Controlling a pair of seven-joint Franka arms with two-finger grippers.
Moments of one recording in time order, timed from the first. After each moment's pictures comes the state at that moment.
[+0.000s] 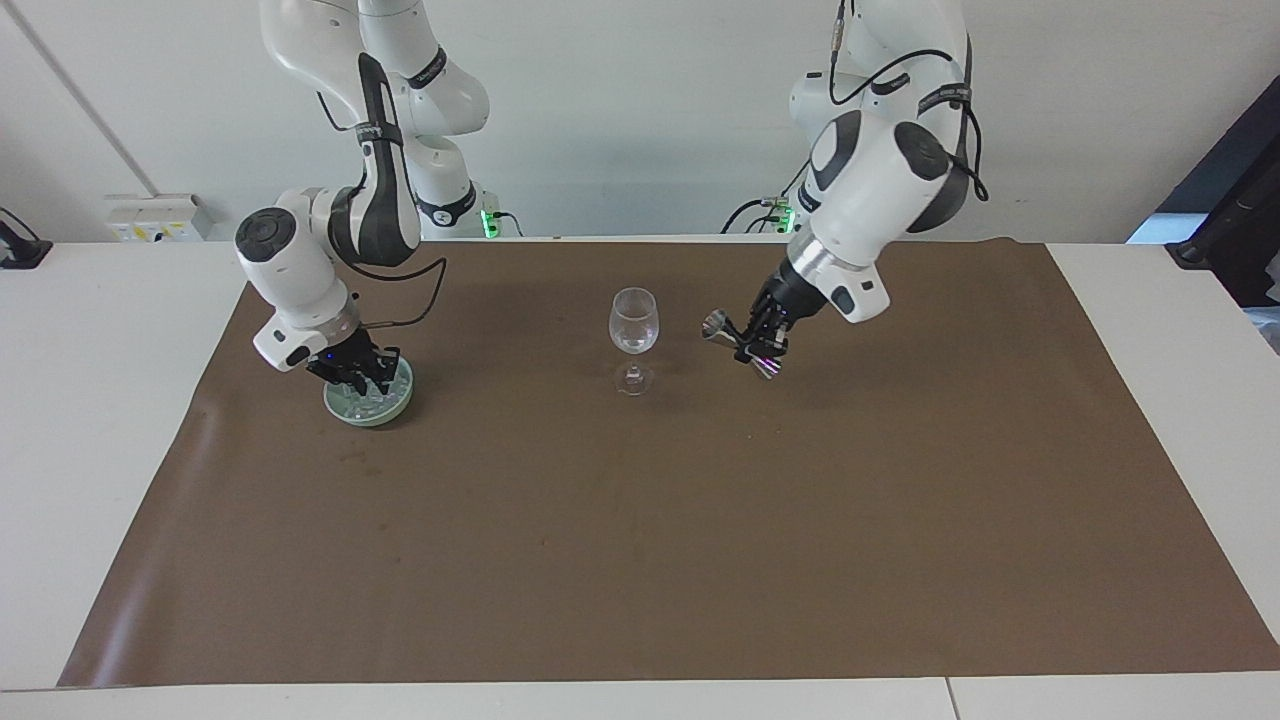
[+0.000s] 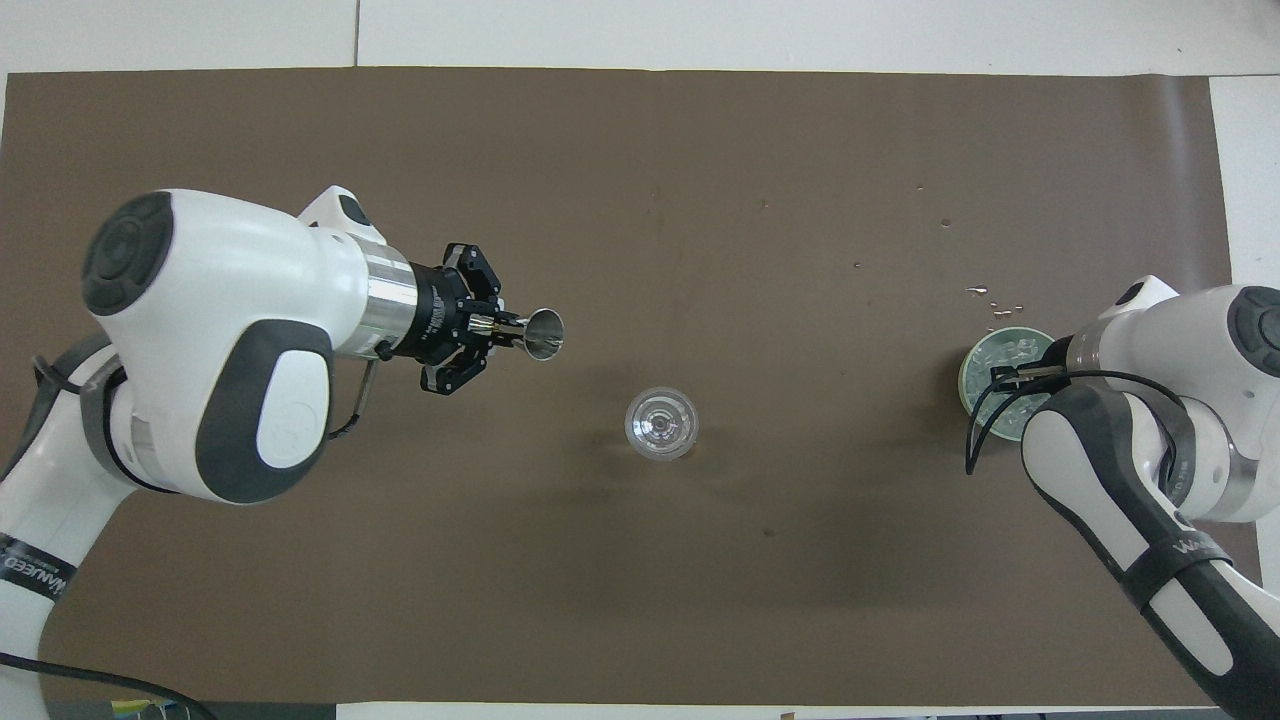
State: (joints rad) left arm -0.31 0.04 -0.06 -1.97 -0.52 2.14 -1.43; right arm -0.01 0.04 -0.07 -2.32 0.03 2.34 -0.13
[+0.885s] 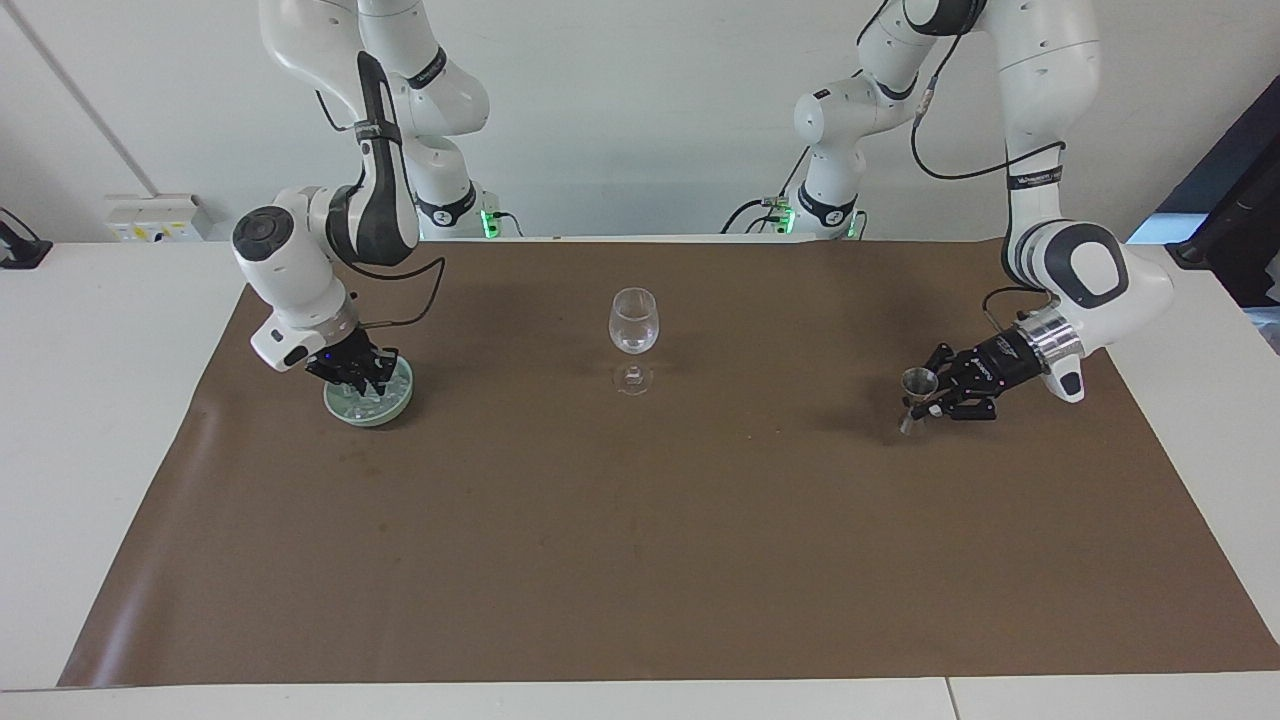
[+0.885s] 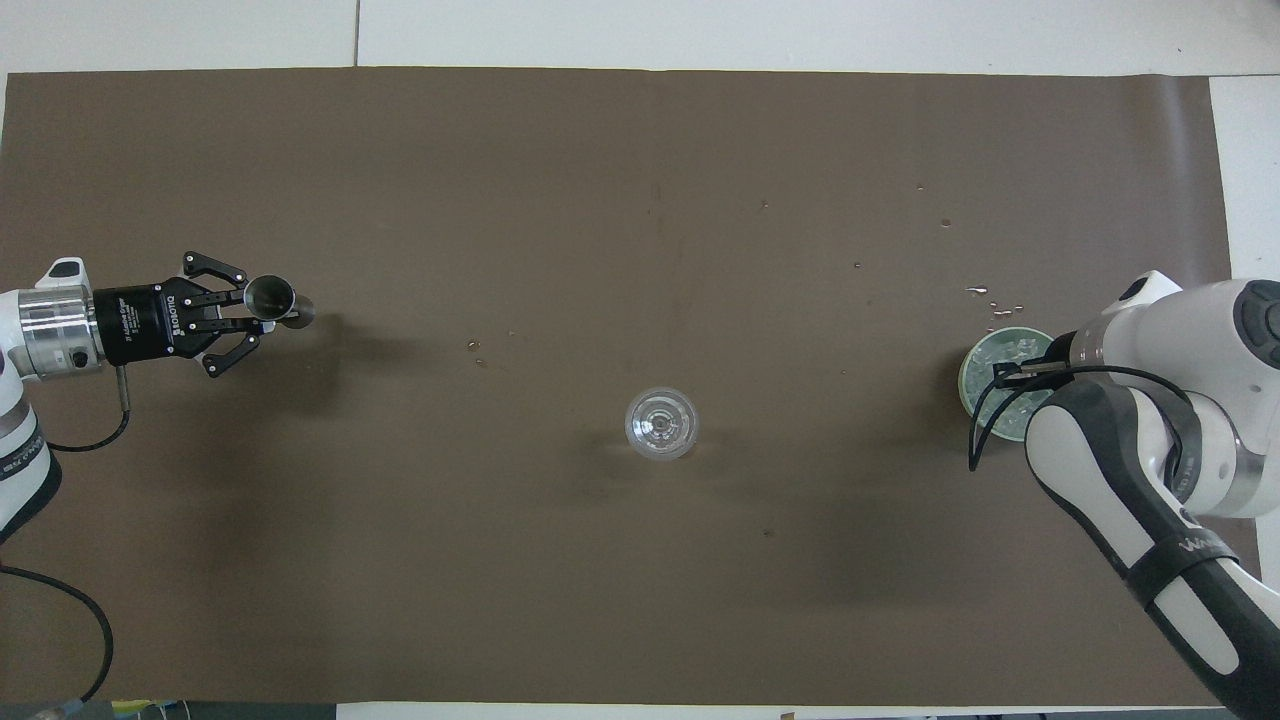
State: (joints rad) left arm 0.32 0.29 -0.06 -2.05 -1.17 1.91 -0.71; right arm -0.01 0.04 -0.07 -2.28 0.03 2.28 -0.13
